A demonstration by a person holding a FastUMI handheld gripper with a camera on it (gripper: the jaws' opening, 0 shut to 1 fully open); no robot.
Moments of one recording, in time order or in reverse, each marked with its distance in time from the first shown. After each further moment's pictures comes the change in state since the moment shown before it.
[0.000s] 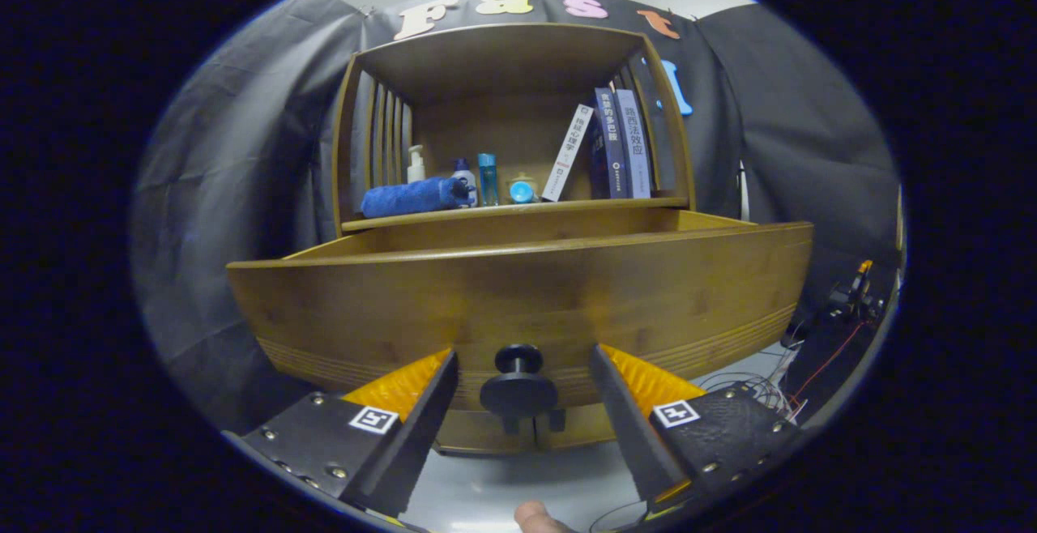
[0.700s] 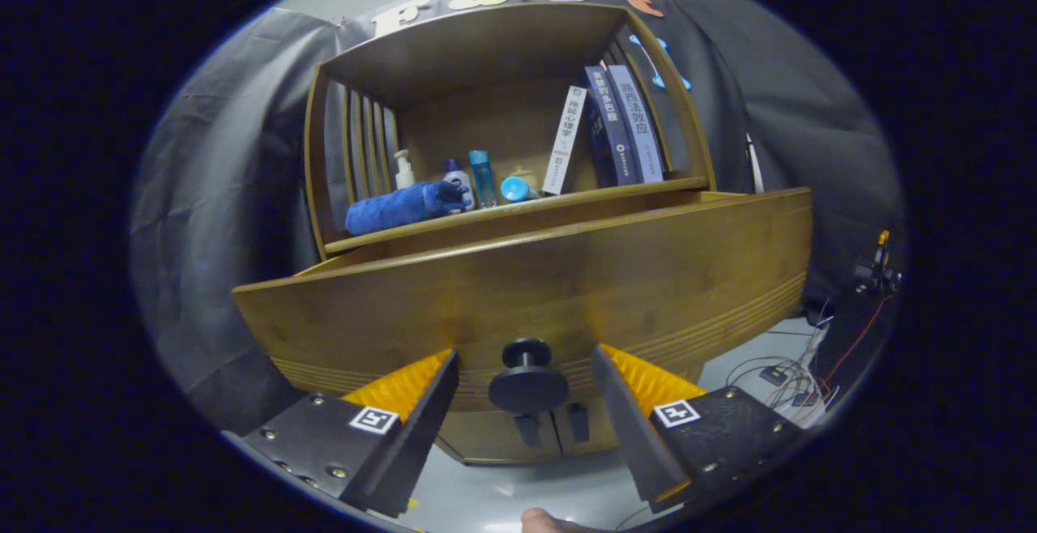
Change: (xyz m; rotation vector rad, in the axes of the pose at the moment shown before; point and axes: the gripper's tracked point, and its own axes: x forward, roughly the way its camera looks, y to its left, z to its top) arm 0.054 0.006 0.010 0.099 0.035 0.036
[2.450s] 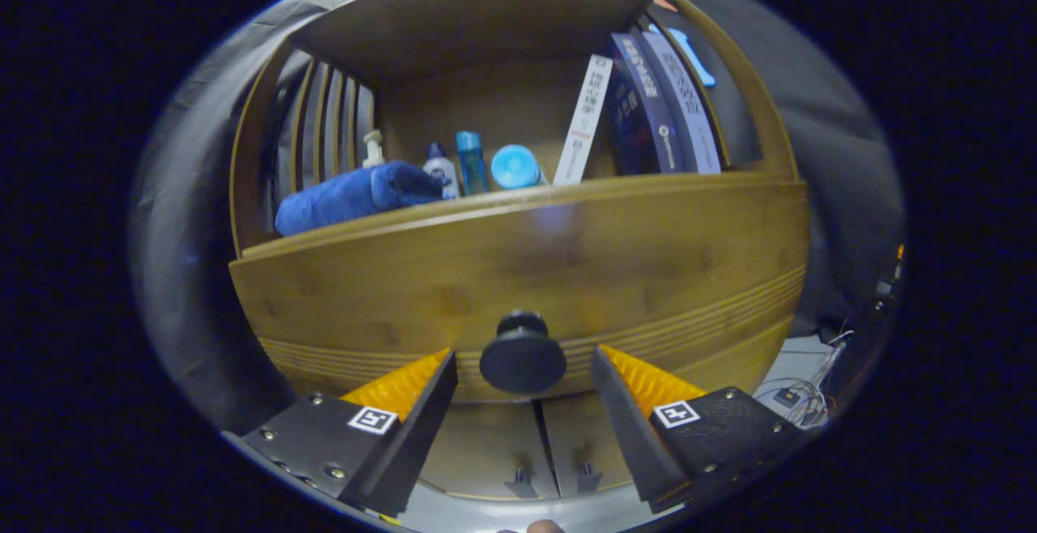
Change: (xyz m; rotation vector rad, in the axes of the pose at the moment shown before) arm -0.072 0.021 -0.029 -0.027 0.030 -0.016
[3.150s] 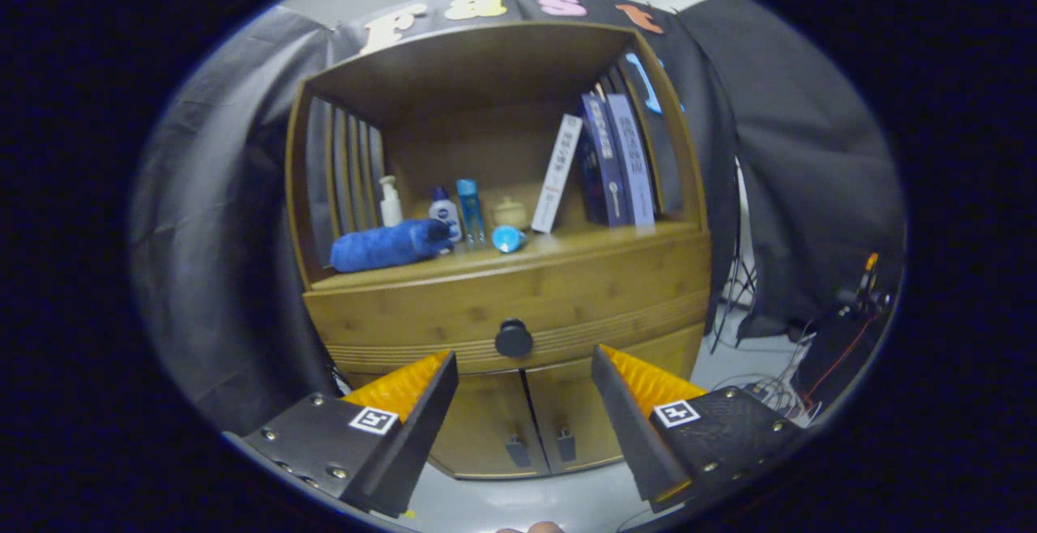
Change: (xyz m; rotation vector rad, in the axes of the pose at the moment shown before) arm -0.160 0.003 0.081 -0.027 -0.103 -0.044
